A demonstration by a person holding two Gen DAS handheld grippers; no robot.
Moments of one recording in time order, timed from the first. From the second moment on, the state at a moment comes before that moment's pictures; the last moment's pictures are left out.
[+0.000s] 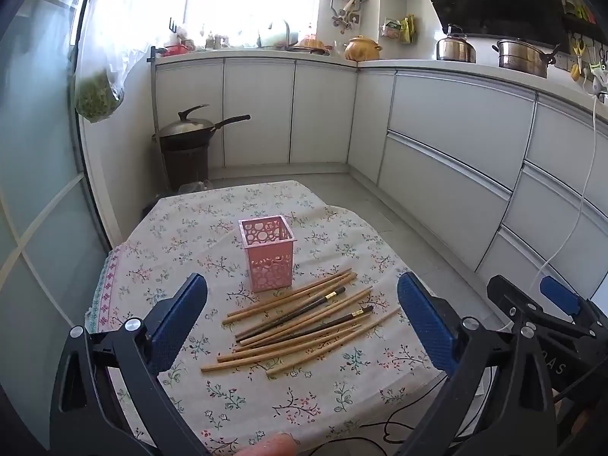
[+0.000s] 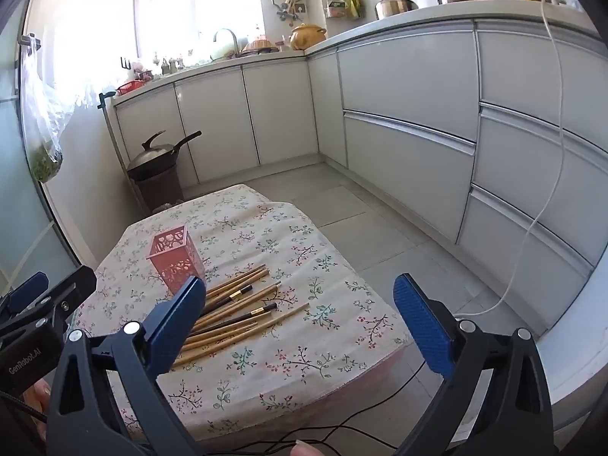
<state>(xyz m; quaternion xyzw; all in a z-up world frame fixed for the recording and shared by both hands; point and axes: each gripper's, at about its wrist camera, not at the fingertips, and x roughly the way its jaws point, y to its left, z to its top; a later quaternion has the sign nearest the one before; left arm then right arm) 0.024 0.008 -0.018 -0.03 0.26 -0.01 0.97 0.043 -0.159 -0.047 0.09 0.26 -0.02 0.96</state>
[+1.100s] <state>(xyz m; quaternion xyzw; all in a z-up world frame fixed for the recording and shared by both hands) 0.026 0.015 -0.020 -0.03 0.27 -0.01 0.96 0.046 -0.160 -0.056 0.10 0.28 -0.02 0.96</state>
